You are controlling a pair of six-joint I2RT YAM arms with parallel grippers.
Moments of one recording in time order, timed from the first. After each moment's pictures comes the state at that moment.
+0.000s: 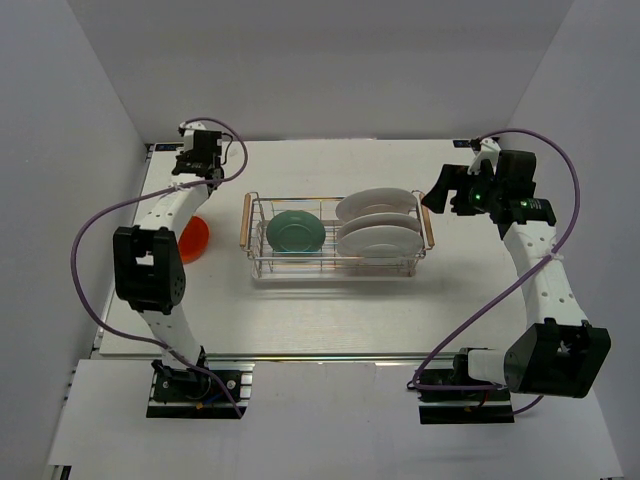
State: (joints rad) left arm -0.13 1.81 1.52 -0.45 -0.63 -0.21; right arm -0.03 1.28 1.20 -0.57 -0.49 0.07
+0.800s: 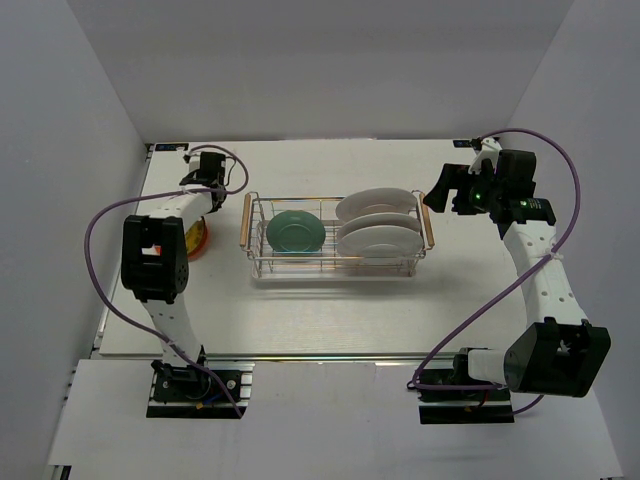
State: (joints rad) left arm -0.09 1.93 1.36 -0.38 -0.62 -0.25; right arm -0.03 1.28 1.20 -0.56 -0.46 0.07
